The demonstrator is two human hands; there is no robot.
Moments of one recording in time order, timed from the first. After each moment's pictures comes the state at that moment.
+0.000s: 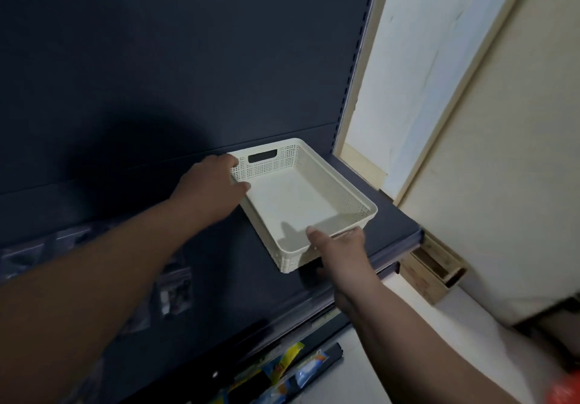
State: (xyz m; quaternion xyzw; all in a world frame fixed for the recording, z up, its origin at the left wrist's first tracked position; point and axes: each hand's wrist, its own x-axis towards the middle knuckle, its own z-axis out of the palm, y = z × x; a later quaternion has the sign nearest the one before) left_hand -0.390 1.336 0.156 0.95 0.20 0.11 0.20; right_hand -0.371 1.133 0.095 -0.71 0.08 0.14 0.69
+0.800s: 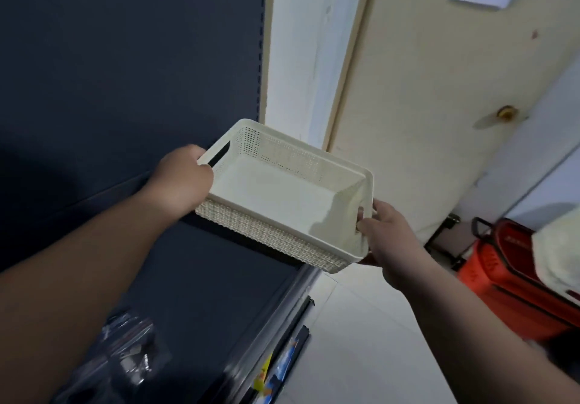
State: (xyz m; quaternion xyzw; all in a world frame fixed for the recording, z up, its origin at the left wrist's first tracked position) left_hand -0.342 1.331 0.182 0.91 0.09 0.08 0.41; right_hand -0.396 1.055 0.155 -0.76 0.14 0.03 0.63
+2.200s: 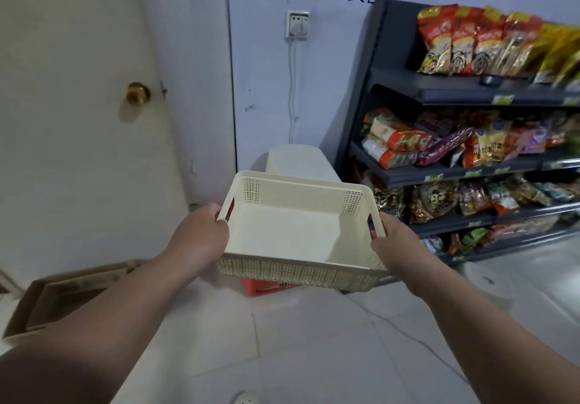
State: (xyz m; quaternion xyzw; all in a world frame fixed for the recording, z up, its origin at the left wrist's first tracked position) left_hand -0.267 0.477 0.100 0.87 -0.31 -0.13 0.37; right_hand -0.504 0.317 0.117 -0.73 0.49 -0.16 0.44
